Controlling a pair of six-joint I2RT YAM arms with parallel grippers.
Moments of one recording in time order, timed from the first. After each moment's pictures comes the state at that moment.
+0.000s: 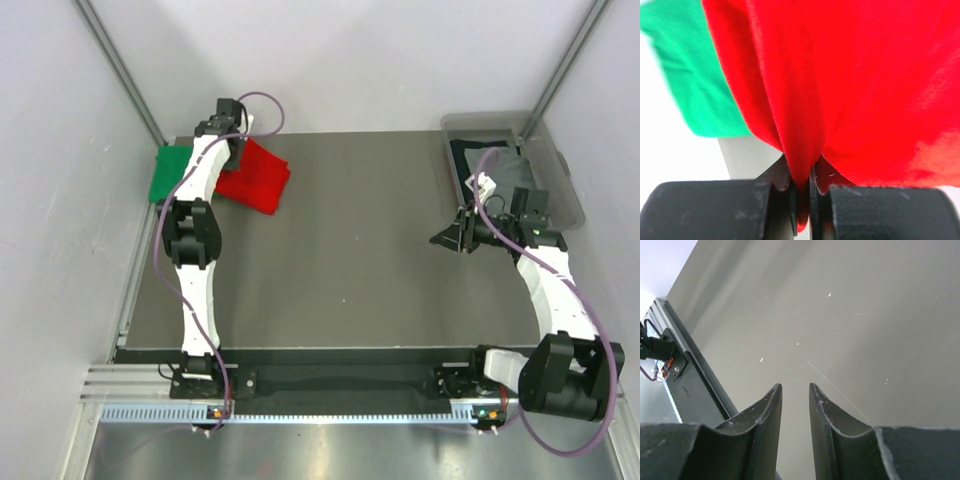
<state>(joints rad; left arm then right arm) -0.07 2.34 2.27 -0.93 -0.28 0.25 -0.15 1.16 0.88 -0.54 -1.01 -0.19</state>
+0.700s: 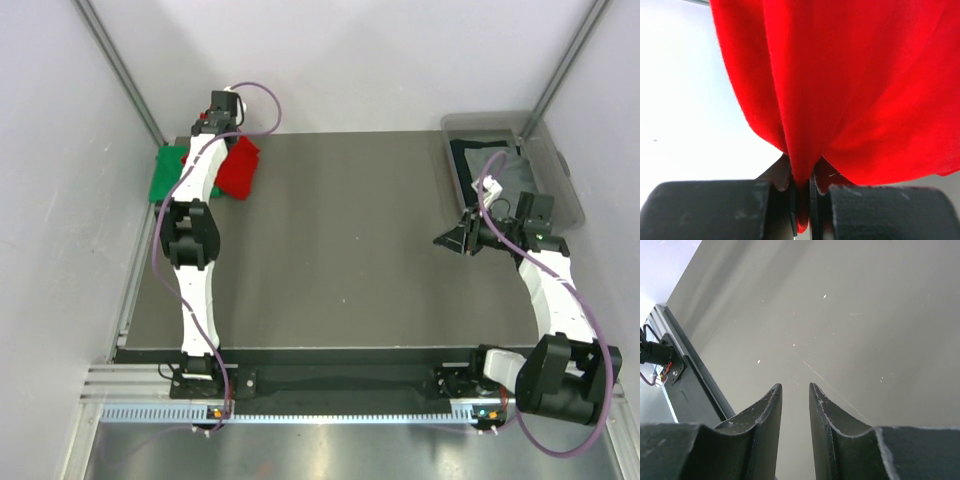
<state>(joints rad) -0.07 2.31 2.28 -0.74 -0.53 0.41 -0.20 1.14 0.84 -0.50 -1.04 -0.19</state>
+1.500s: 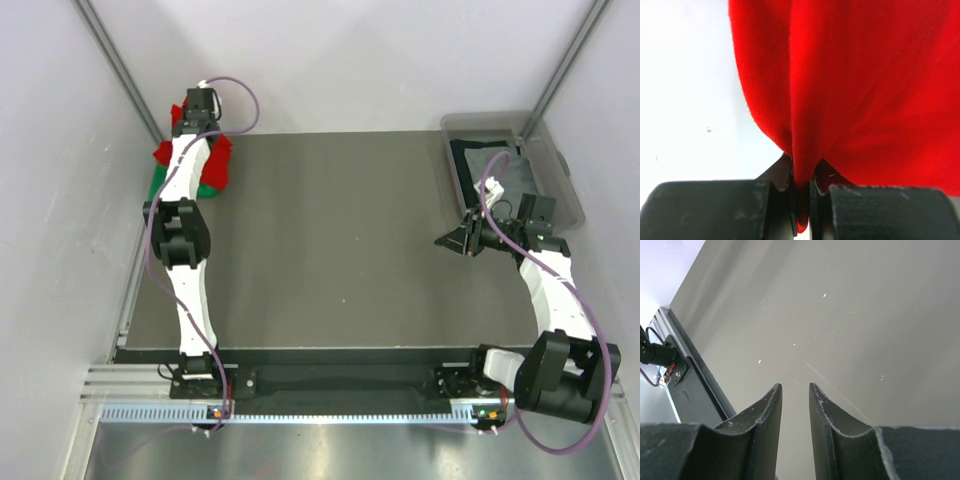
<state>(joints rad) 0.02 2.32 2.28 -0.60 -0.63 0.53 -0.22 1.15 0.82 -0.49 -1.06 -0.19</state>
